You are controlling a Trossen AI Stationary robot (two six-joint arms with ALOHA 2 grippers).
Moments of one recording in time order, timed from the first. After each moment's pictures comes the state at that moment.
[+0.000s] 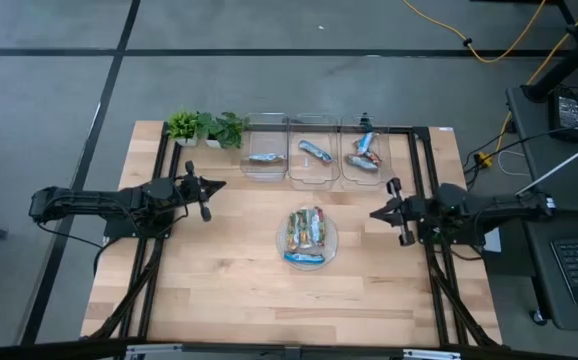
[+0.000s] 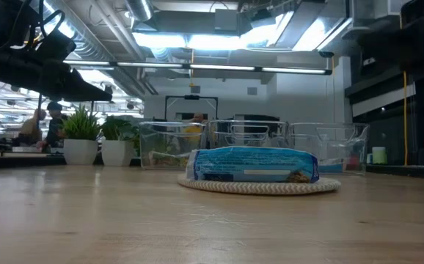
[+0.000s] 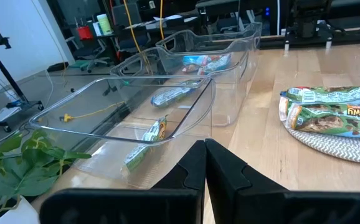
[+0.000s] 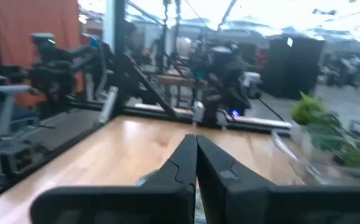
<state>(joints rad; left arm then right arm) 0.10 0.27 0.01 0.08 -0.37 0.09 0.06 0.17 0.01 0.27 -0.12 -0.08</state>
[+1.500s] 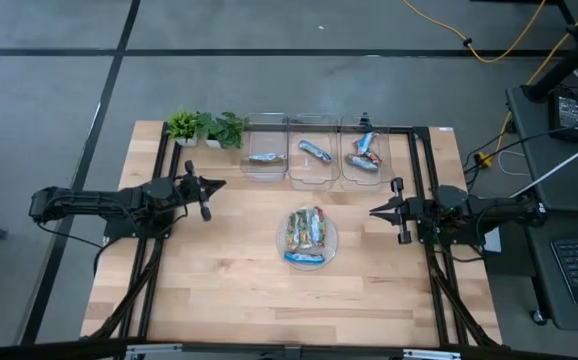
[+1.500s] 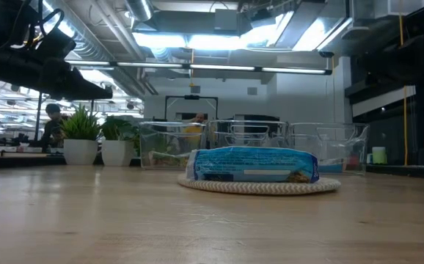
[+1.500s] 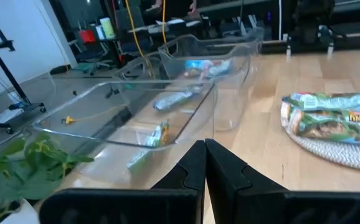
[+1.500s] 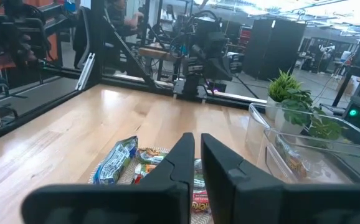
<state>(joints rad) 0.10 0.27 0.01 0.10 -0.38 0.09 0.06 0.02 0.01 0.02 -0.02 -0.16</state>
